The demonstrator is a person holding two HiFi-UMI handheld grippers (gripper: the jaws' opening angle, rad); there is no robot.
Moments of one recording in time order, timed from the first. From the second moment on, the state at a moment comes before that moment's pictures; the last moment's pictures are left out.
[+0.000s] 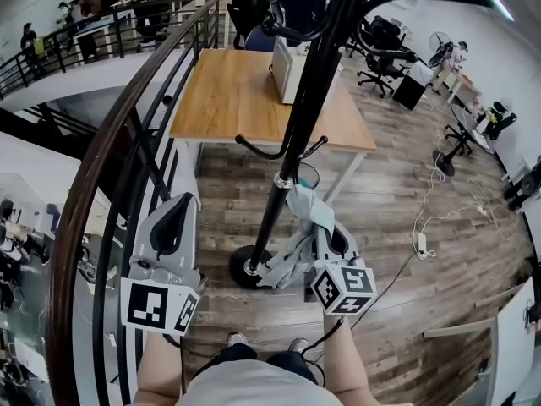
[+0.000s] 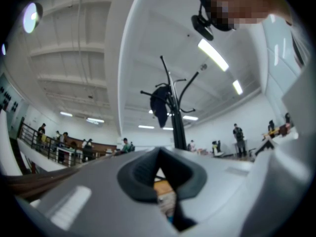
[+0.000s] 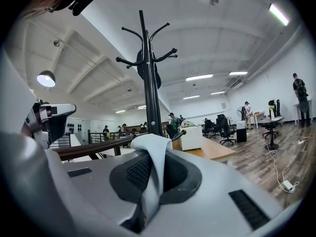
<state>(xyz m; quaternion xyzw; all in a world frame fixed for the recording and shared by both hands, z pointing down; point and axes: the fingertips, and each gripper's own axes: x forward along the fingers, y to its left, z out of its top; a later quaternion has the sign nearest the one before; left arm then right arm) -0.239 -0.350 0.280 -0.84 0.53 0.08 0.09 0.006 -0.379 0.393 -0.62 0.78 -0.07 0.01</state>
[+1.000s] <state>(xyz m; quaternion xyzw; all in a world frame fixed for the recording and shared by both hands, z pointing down) -0.247 -0.350 0.289 -0.84 0.53 0.07 0.09 -0.022 -0.396 0.465 -0.61 0.78 -0.10 -0.08</state>
